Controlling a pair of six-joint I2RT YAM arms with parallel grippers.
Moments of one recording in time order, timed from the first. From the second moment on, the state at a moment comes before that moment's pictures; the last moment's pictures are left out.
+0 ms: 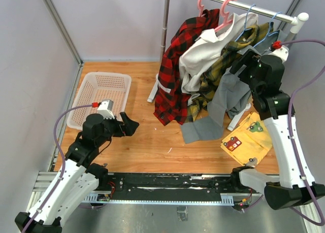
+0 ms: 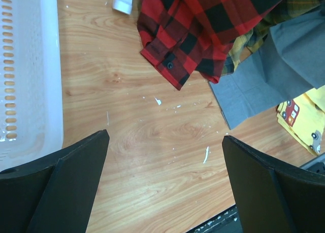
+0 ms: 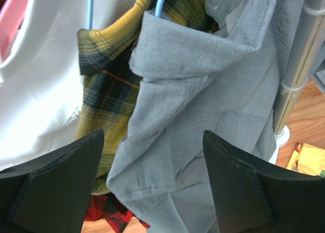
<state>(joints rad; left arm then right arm) -0.40 0.56 0.57 -0.41 0.09 -0.50 0.17 1.10 1.43 -0.55 0.28 0.50</state>
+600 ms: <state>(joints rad) -0.40 0.55 0.56 -0.39 0.03 -0.50 0.17 1.19 1.40 -0.47 0.41 0.48</state>
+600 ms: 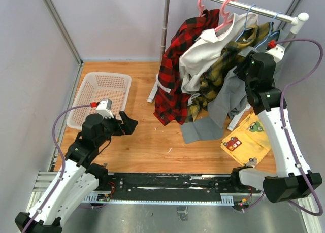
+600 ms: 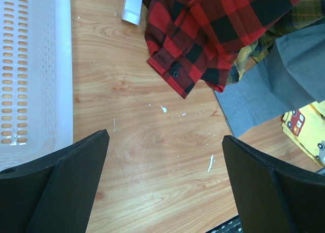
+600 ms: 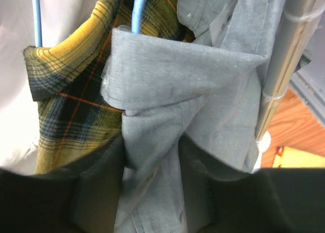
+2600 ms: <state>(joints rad) -0.40 0.49 0.53 -0.37 -0.05 -0.47 0.17 0.69 1.28 -0.72 -0.20 0.27</state>
